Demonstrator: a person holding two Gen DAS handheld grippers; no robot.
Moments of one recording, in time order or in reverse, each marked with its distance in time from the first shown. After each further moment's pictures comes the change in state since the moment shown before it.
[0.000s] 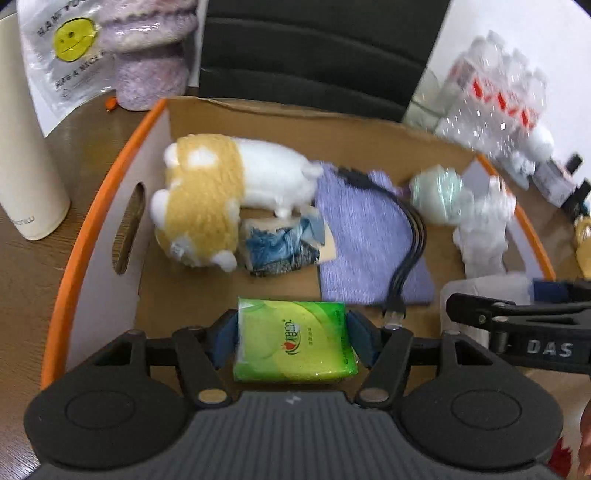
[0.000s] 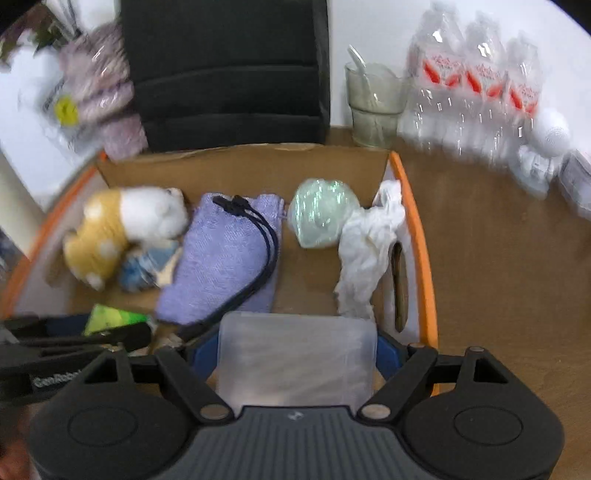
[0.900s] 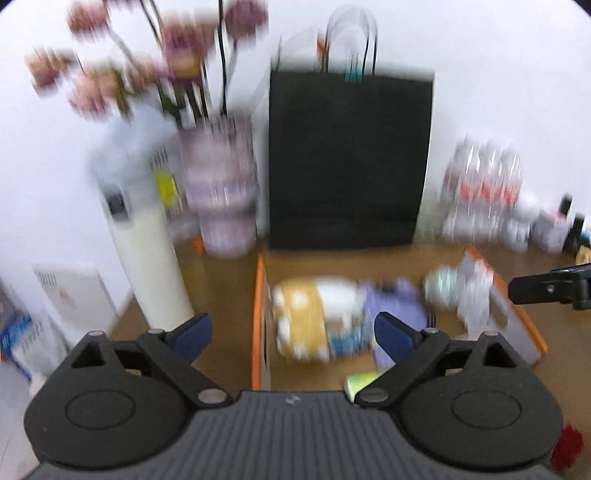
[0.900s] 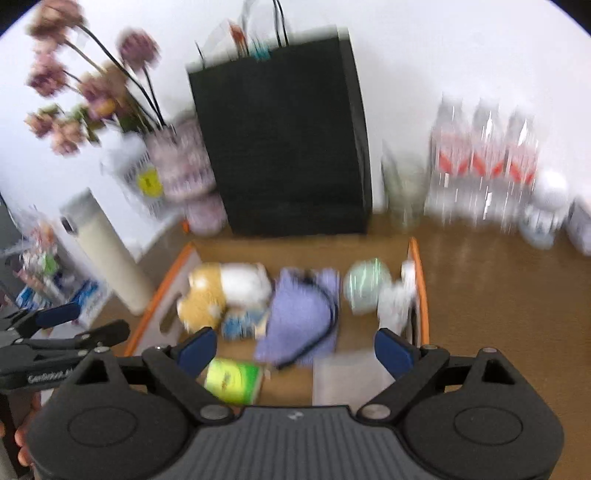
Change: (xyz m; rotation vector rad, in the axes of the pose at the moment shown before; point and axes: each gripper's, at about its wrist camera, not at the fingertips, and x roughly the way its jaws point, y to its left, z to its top) left arm -0.159 0.019 -0.017 0.112 -0.451 0.158; right arm -0.133 -0.004 0.000 0.041 -0.299 0.225
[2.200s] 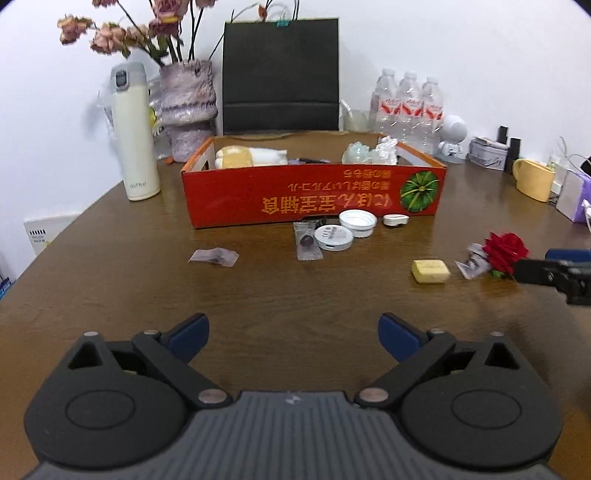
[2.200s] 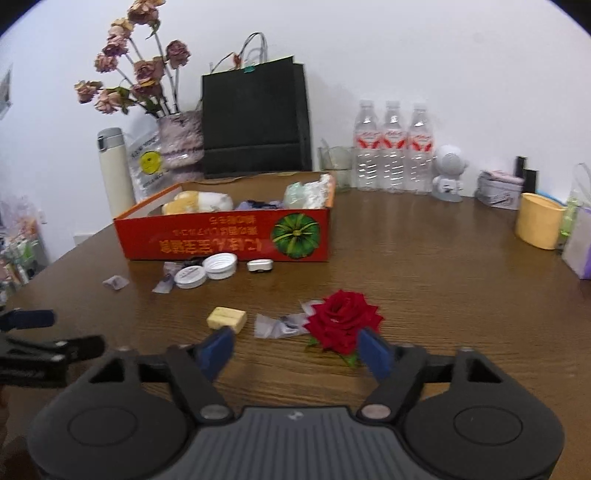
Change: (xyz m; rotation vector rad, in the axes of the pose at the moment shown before) left arm -0.097 -0.069 -0.208 0.020 0.079 -0.068; right arm -0.103 -0.031 -0.255 -0.052 -0.147 -0.103
